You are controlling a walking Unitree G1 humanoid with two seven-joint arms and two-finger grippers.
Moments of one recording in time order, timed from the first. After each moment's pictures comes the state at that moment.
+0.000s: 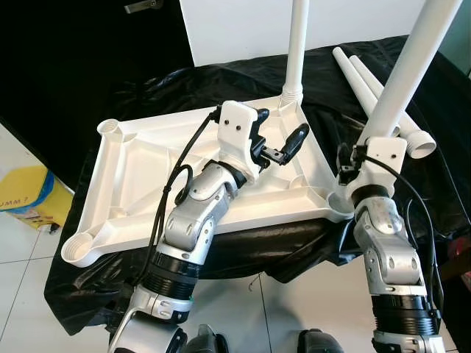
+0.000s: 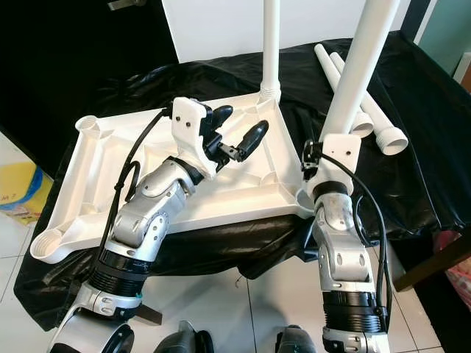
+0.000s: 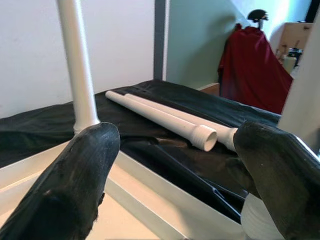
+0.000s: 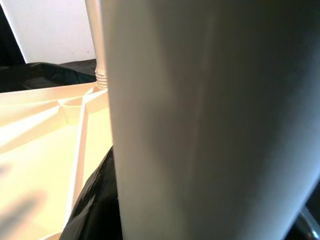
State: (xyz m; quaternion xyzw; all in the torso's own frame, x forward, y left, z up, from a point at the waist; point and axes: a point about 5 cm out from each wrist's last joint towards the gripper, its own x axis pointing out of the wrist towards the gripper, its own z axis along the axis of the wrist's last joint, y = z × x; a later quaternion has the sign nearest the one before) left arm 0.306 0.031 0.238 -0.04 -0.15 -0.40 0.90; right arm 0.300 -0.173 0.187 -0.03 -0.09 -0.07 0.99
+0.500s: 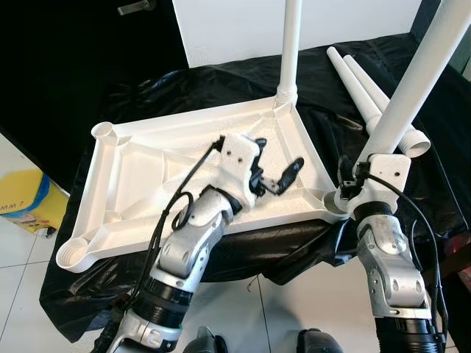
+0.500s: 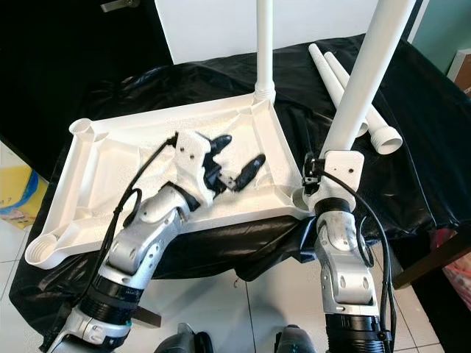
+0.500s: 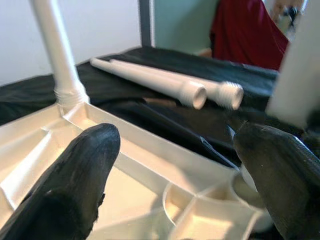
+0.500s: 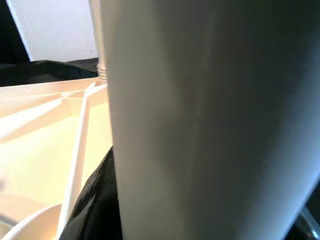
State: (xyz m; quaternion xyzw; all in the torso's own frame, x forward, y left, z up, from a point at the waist) left arm 0.284 0.032 0.200 0.00 -0.10 -0.42 0.90; right arm 0.280 -0.170 0.175 -0.03 -0.10 -0.05 0.99
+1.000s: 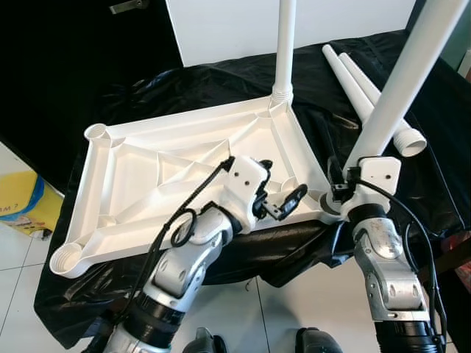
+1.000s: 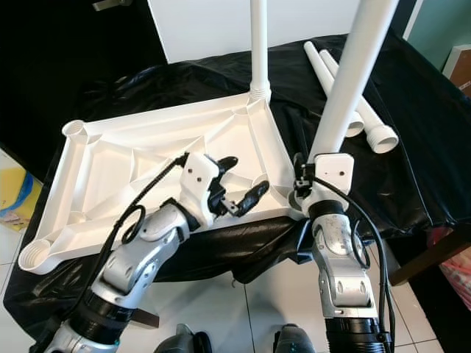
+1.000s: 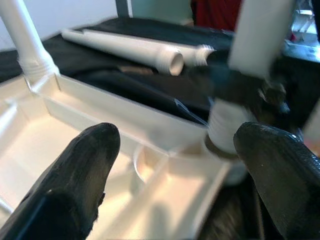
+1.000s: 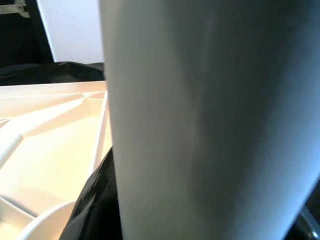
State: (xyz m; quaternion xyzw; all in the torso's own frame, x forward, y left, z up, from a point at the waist) left arm 0.260 0.035 0.180 0.03 -0.06 -0.46 0.89; right arm 0.279 -0.161 0.172 -0.04 -0.12 0.00 0.99
